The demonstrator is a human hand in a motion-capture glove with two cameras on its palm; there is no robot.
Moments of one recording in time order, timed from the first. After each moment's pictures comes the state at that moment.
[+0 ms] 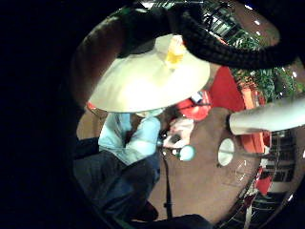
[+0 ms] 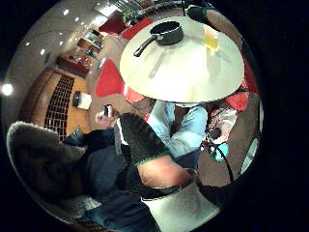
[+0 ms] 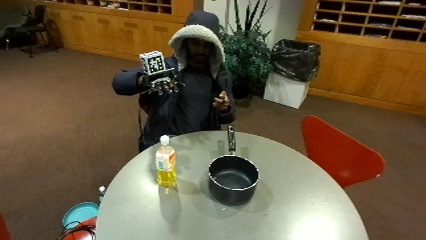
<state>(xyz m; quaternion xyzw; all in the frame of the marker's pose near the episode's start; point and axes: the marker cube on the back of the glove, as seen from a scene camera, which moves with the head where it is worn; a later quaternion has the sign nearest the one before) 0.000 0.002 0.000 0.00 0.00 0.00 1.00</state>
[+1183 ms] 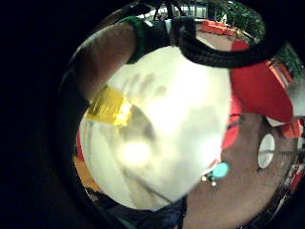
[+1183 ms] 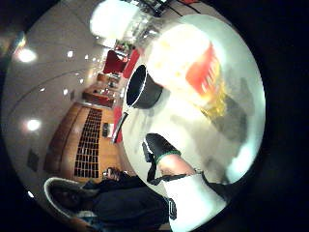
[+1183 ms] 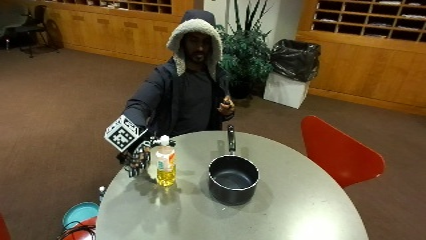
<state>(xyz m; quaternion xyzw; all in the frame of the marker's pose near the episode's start) 0.206 -0.257 0.157 0.08 -0.25 0.12 0.96</state>
